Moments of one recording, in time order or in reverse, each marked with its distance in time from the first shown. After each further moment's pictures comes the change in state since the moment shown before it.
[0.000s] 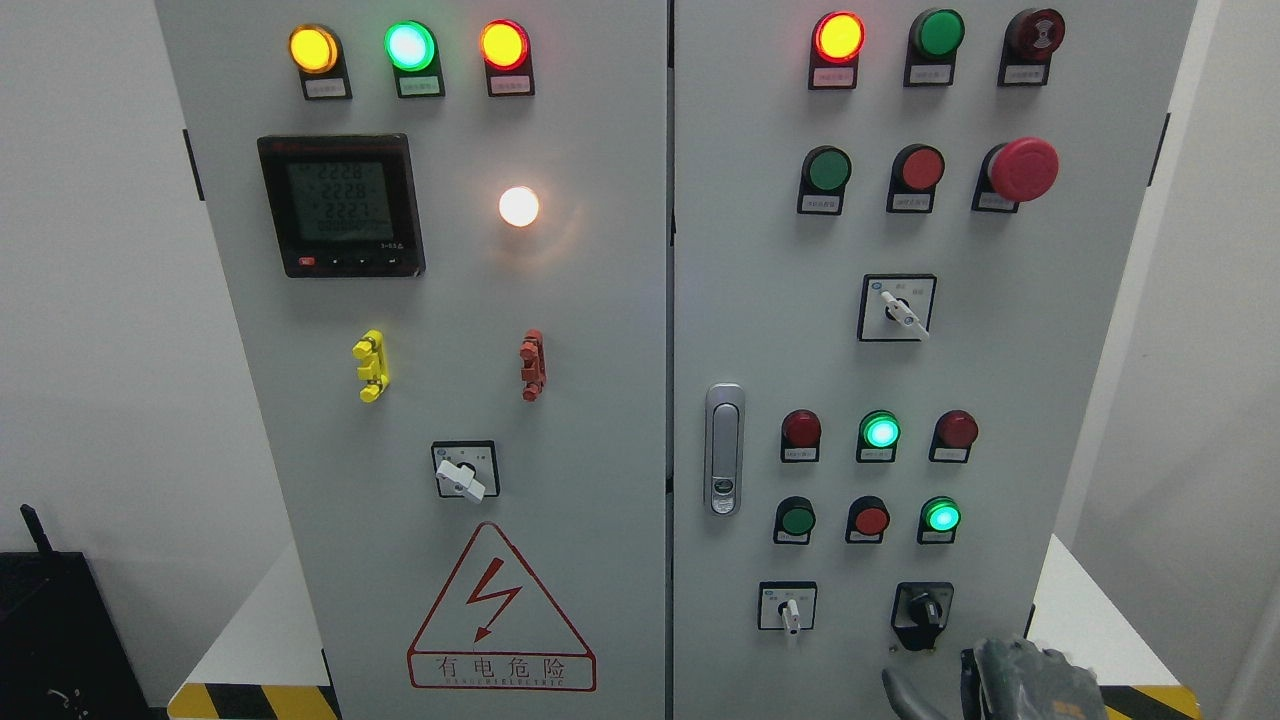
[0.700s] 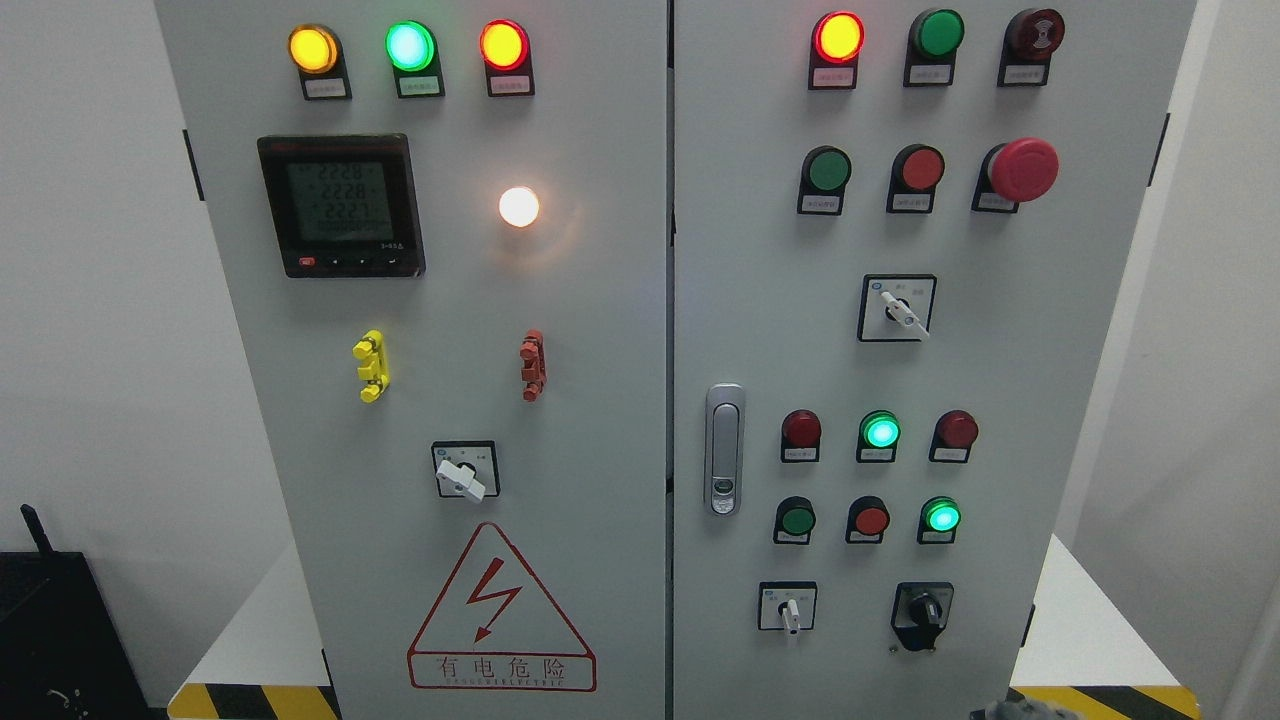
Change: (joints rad) left arm -0.001 0.000 0.000 0.000 0.000 0.000 0.000; right arm 0.130 -0.002 -0.045 -0.109 -0.032 -0.079 0.026
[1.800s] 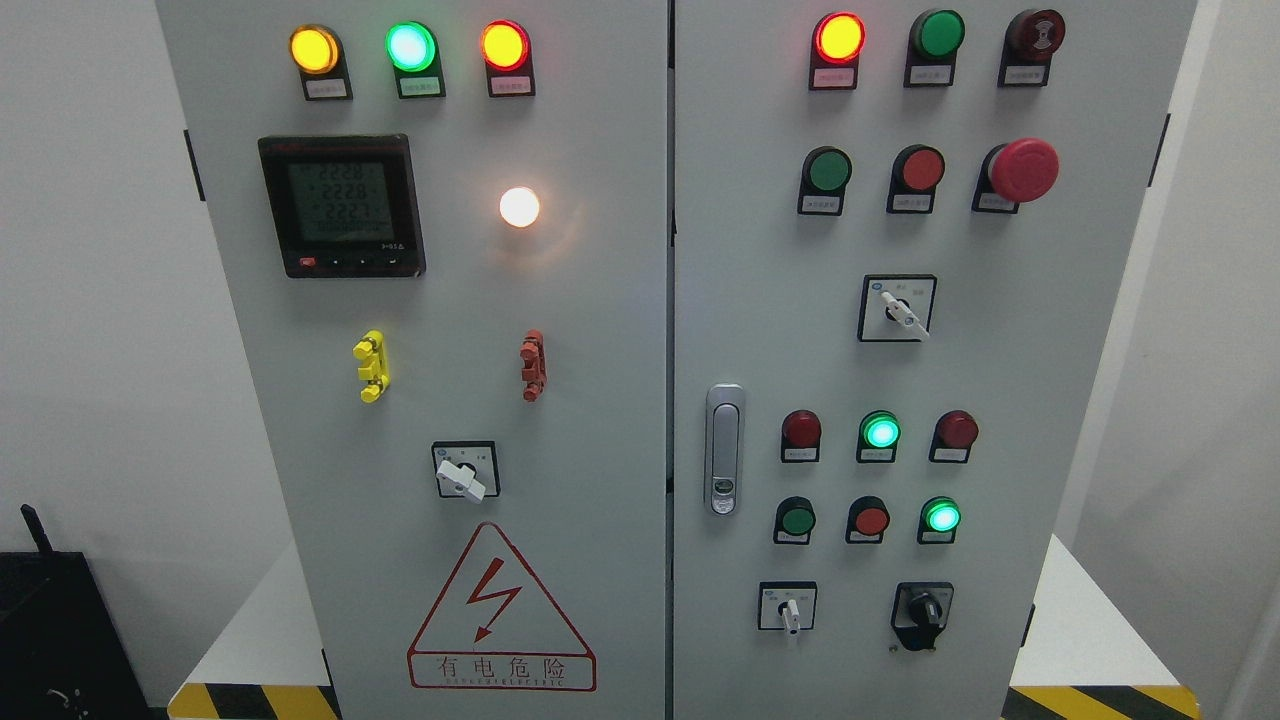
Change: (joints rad) left arm 0.000 0.000 0.000 0.000 0.000 0.000 0.000; right arm 0.310 -0.012 0.011 0.268 -0.887 -0.268 -0.071
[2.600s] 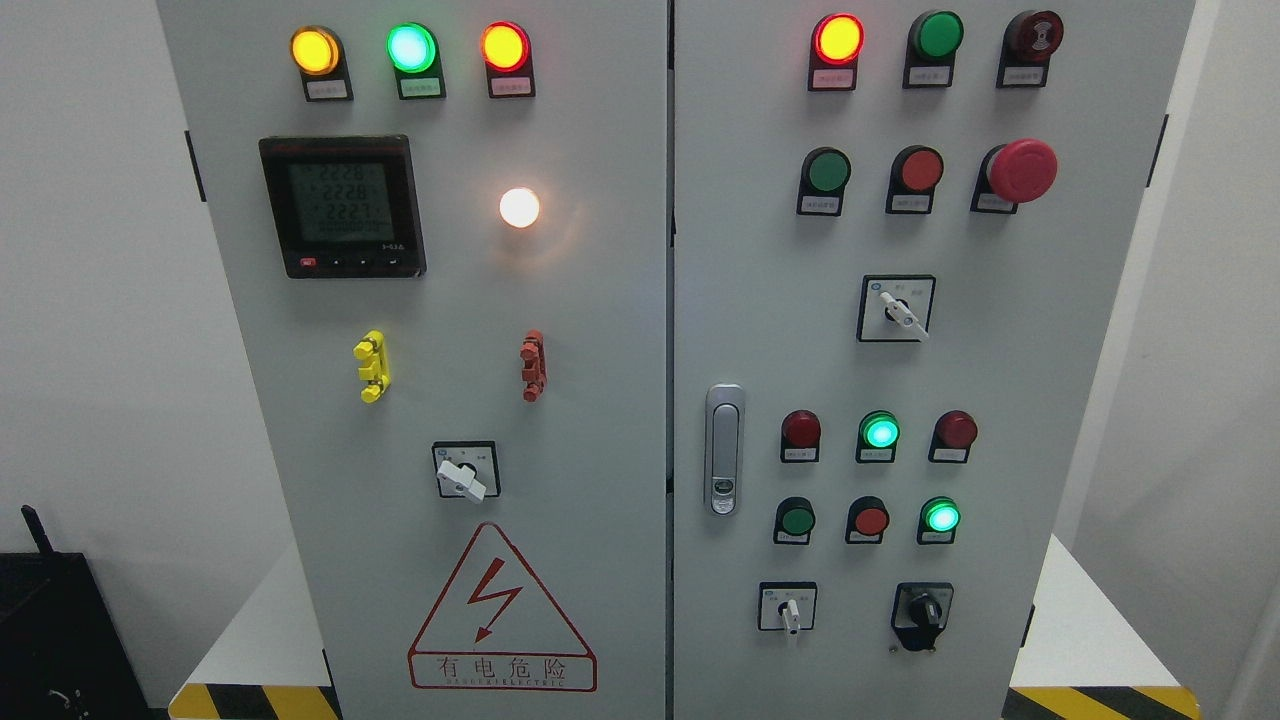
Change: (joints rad) left arm 0.000 0.000 0.000 0.000 0.000 0.000 0.000; right arm 0.007 -0.014 -0.001 1.033 -0.431 0.117 0.137
